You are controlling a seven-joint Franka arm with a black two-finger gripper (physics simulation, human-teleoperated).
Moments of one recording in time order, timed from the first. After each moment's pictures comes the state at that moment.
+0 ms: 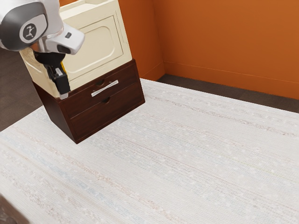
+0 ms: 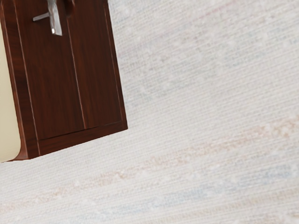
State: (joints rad) arm 0.25 -0.05 -0.06 -1.46 0.37 1.54 0.57
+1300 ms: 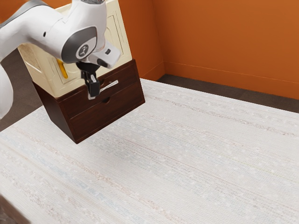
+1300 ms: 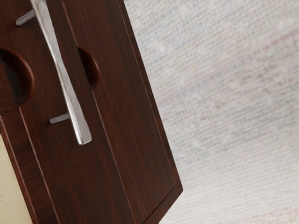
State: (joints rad) arm 0.29 0.30 -0.16 -1.23 0.55 1.63 0.63
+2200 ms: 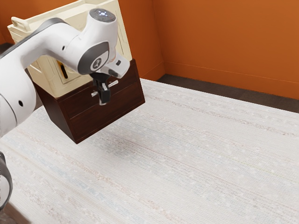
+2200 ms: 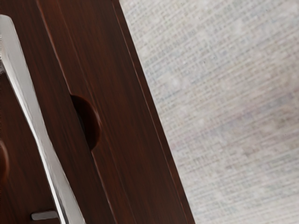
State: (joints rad) arm 0.31 0.45 -0.15 -1.16 0.56 1.72 0.64
